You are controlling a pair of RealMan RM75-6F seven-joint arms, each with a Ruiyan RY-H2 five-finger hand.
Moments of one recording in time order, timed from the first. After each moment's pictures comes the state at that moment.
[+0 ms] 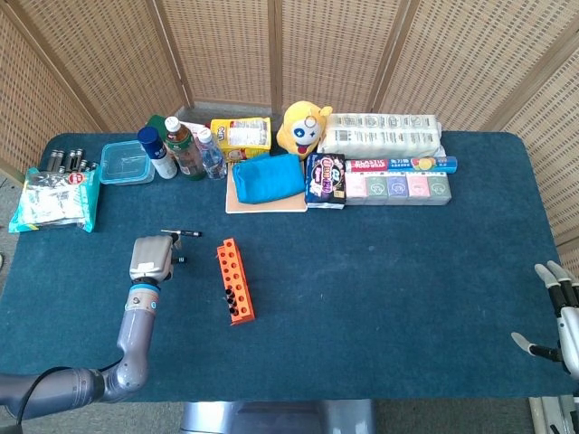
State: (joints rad) left arm -0.70 -1.65 -0.23 -1.53 0.59 1.22 0.80; right arm 0.01 -0.96 0.07 -1.75 -1.43 1.47 0.07
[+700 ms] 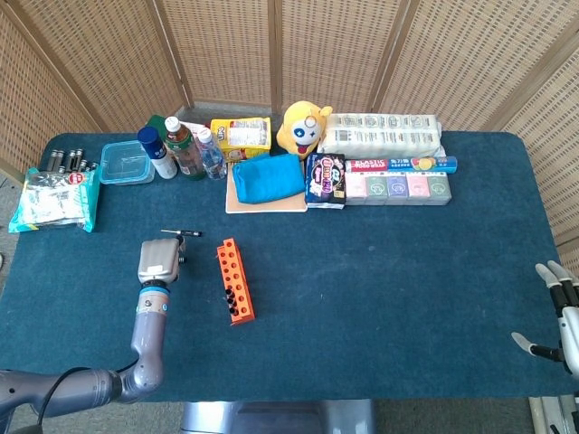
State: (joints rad) left arm -0.72 -1.75 -0.23 -1.45 0.59 1.27 0.83; right arm 0.01 -0.95 0.07 -1.75 -1.43 1.47 0.10
